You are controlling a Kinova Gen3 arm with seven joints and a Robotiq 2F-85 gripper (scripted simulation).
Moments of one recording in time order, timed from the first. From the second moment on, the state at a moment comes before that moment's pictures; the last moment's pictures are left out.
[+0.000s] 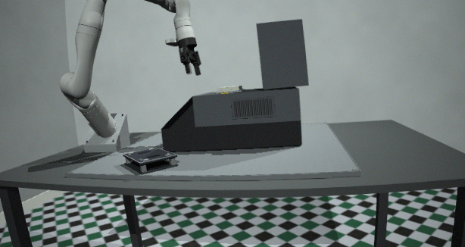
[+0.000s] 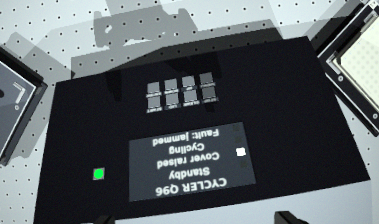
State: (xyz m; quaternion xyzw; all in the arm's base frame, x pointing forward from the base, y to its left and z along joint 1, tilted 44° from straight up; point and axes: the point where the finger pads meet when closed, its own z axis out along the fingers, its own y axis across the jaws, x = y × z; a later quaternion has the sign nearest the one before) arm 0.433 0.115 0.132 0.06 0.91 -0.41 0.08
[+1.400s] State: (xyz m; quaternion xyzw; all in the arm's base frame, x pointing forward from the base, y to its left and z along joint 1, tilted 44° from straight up) arm 0.470 0.114 0.121 0.24 0.88 -0.39 0.13
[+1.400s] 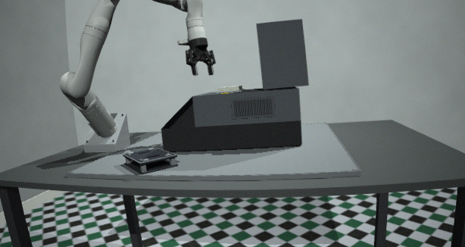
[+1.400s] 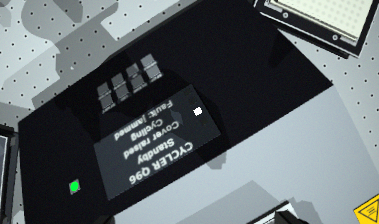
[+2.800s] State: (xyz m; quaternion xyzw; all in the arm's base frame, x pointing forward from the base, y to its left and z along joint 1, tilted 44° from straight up) arm 0.506 0.113 0.110 0.41 0.82 -0.37 0.17
